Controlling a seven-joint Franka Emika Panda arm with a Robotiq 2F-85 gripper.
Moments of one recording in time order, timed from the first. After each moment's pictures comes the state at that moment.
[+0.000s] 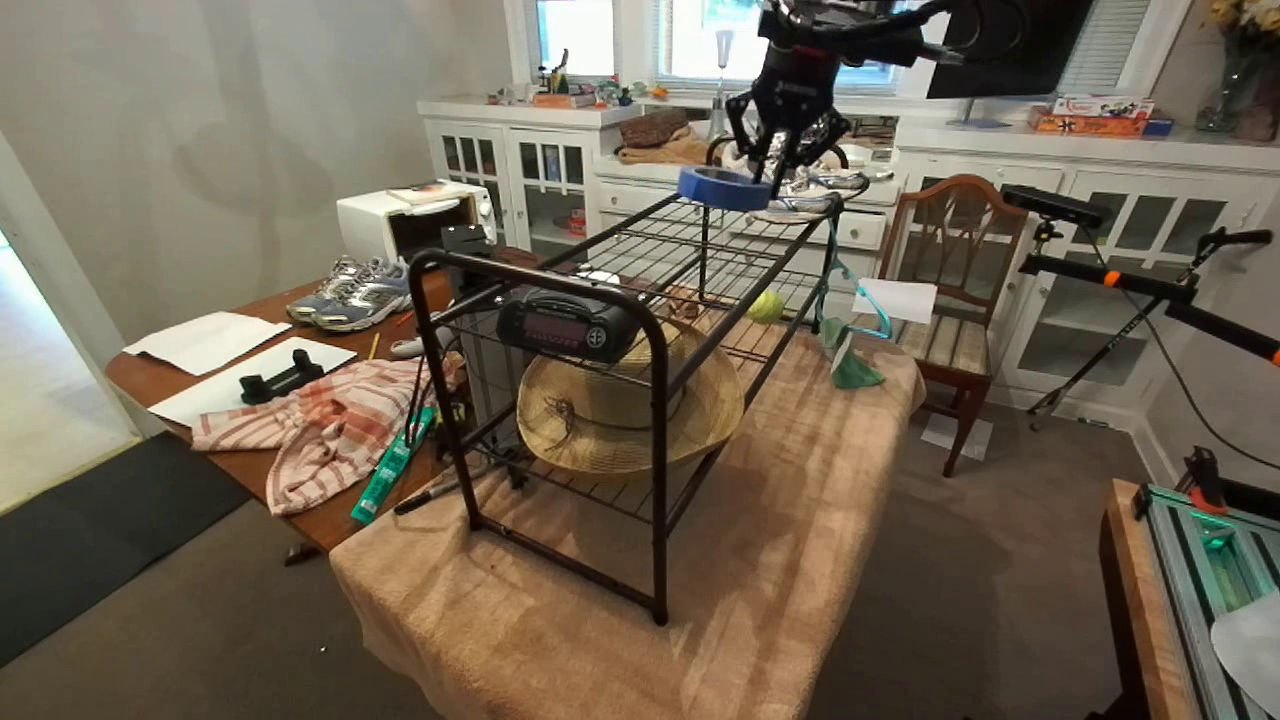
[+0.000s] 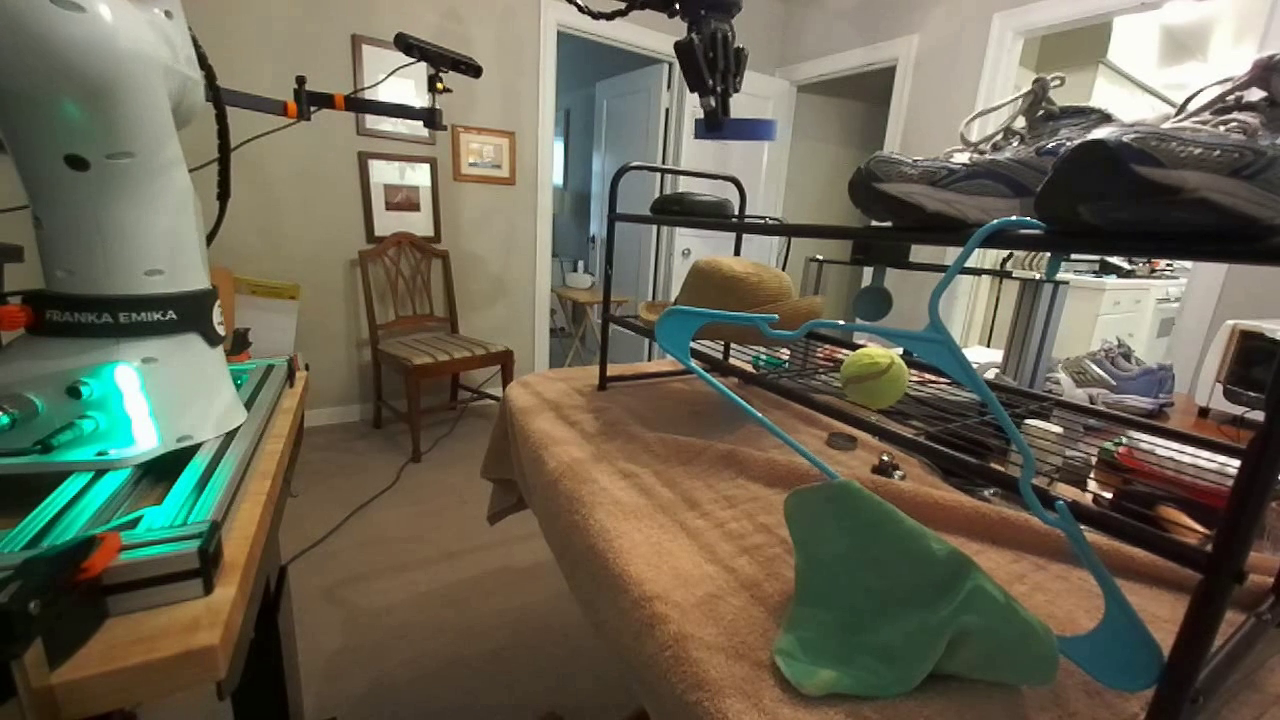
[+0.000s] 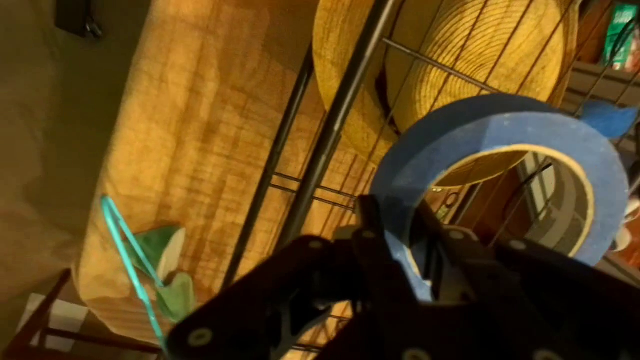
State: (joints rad) arm -0.02 -0.08 -0.09 -1.97 -0.03 2.09 1.04
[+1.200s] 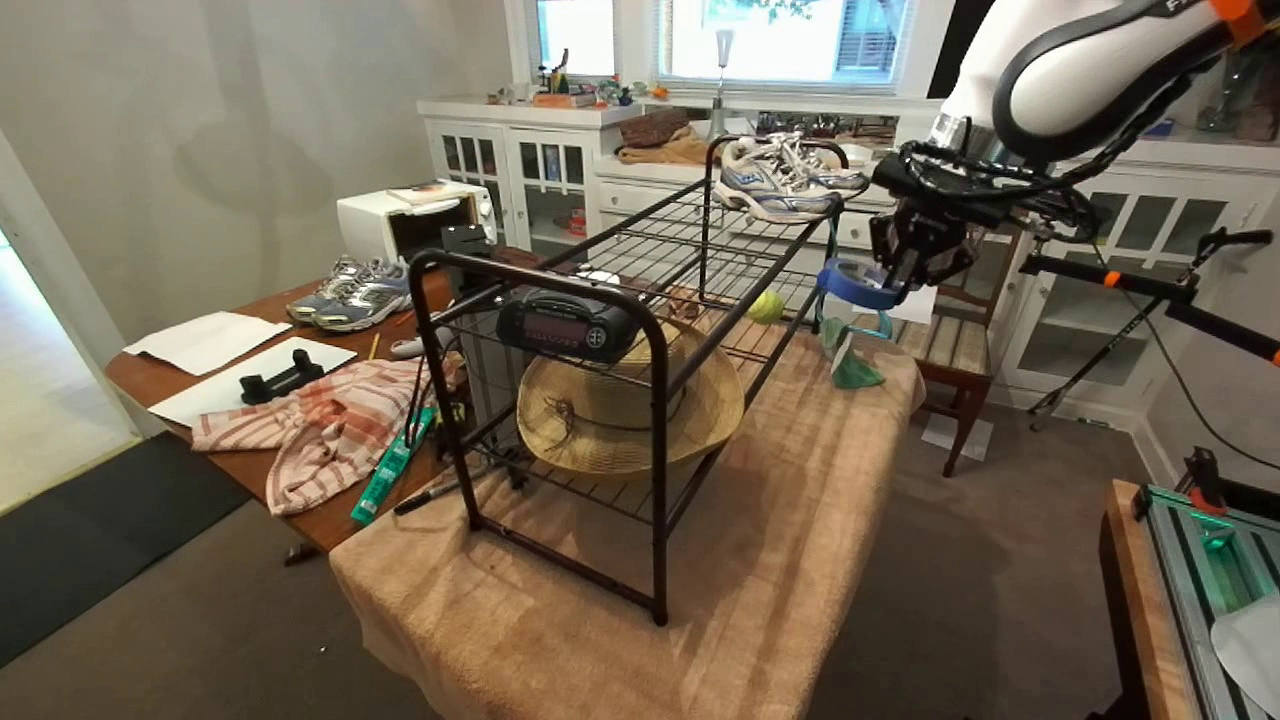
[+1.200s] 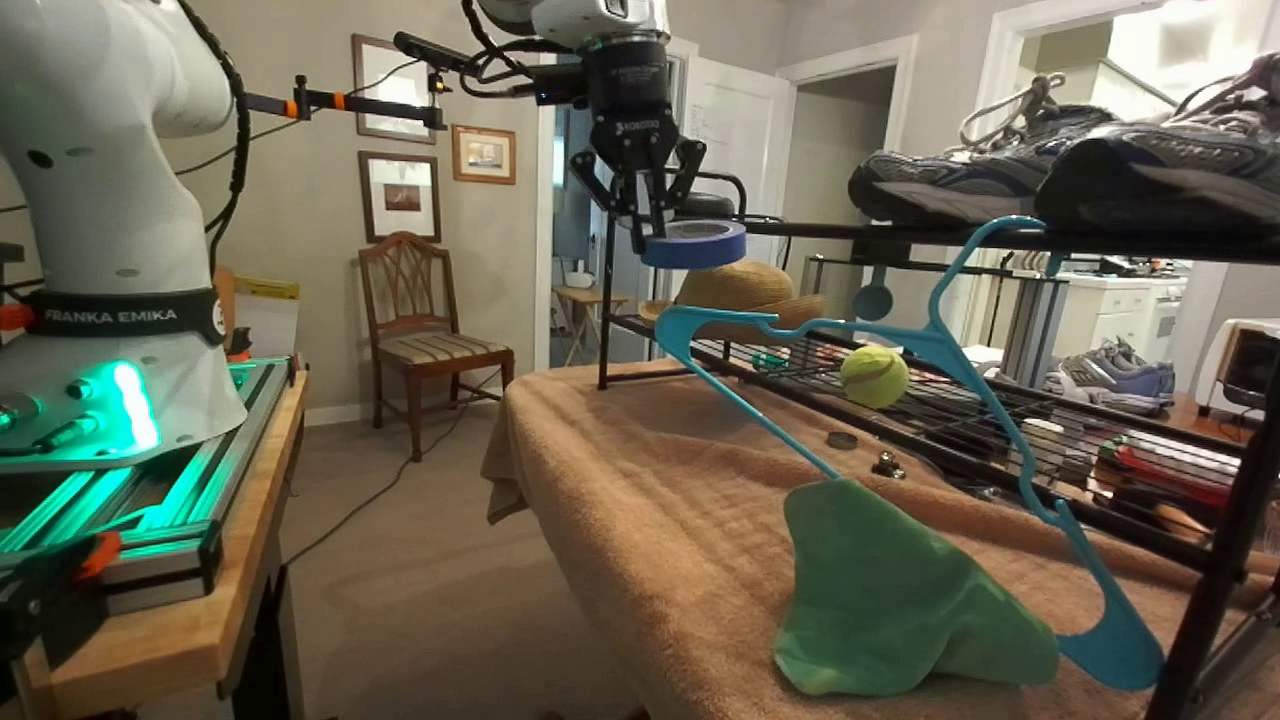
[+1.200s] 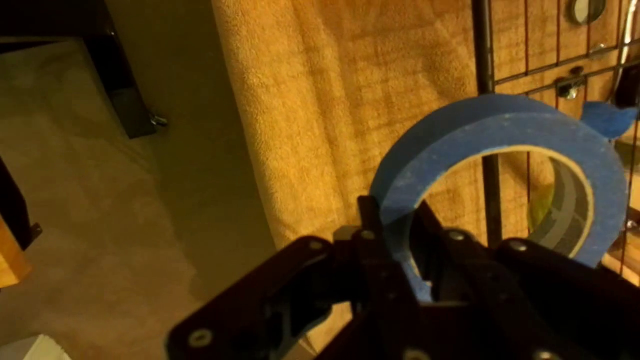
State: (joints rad) arm -0.31 -0.28 -0.09 -2.58 -0.03 2.52 1.36
